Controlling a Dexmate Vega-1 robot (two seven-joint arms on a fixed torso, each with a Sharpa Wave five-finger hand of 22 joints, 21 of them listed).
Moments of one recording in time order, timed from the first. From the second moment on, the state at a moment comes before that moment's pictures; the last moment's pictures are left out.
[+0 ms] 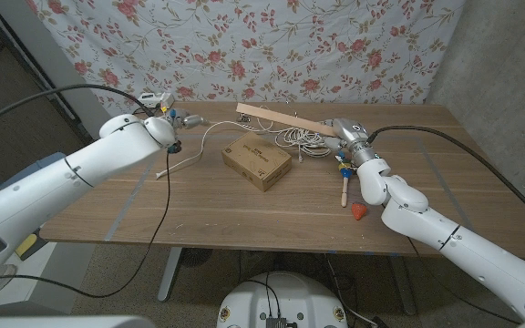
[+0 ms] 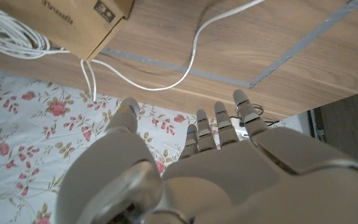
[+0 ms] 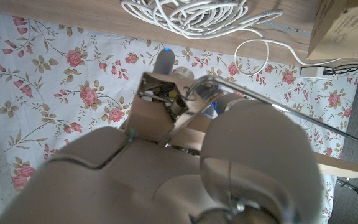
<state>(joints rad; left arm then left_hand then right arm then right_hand) 0.47 1.01 0.73 -2.11 -0.25 1.20 0.20 0.54 0.03 0.43 -0.17 0.22 0.06 0.09 0.24 0.19 0.11 0.05 0.36 0.25 0.15 0.08 0.30 0.24 0.04 0.16 0.57 0.23 -0.88 -0.74 -0.62 -1.86 -0.57 -0.35 -0.33 0.92 0.13 0.47 0.16 0.29 0.75 -0.05 0.48 0.73 0.97 -0.15 1.28 1.24 1.01 -0.16 1.35 1.24 0.55 -0.05 1.40 0.40</state>
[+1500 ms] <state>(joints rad) -0.56 0.62 2.01 -1.59 -0.22 1.29 -0.40 0.63 -0.03 0.35 -0.15 0.26 0.29 0.07 0.22 0.19 0.26 0.00 0.50 0.30 0.27 0.03 0.36 0.30 0.12 0.16 0.62 0.23 -0.90 -0.77 -0.57 -1.79 -0.49 -0.22 -0.45 0.90 0.12 0.50 0.15 0.29 0.75 -0.05 0.49 0.71 0.95 -0.16 1.37 1.24 0.99 -0.15 1.44 1.24 0.55 -0.05 1.44 0.35</state>
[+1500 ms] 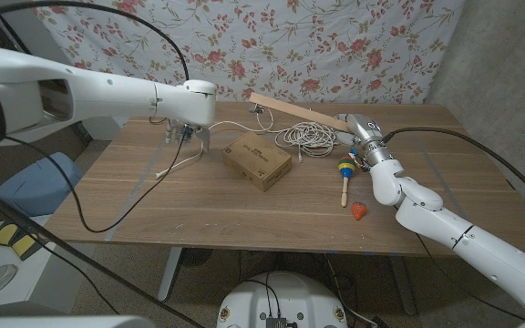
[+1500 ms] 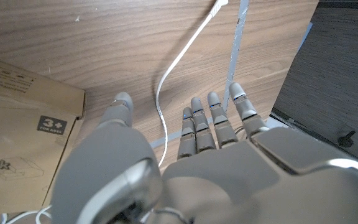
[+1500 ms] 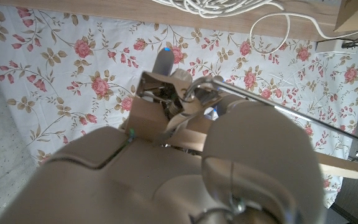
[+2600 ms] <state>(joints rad) -0.50 0.34 2.21 -1.13 0.22 0.99 -1.00 0.70 0.01 0.34 -0.13 0.28 0.38 0.07 0.22 0.20 0.32 -0.02 0.58 0.33 0.34 0.00 0.39 0.33 0.15 0.15 0.65 0.23 -0.91 -0.76 -0.56 -1.79 -0.49 -0.21 -0.49 0.89 0.12 0.51 0.14 0.28 0.75 -0.06 0.49 0.70 0.92 -0.16 1.42 1.24 0.97 -0.15 1.49 1.24 0.54 -0.05 1.47 0.31</state>
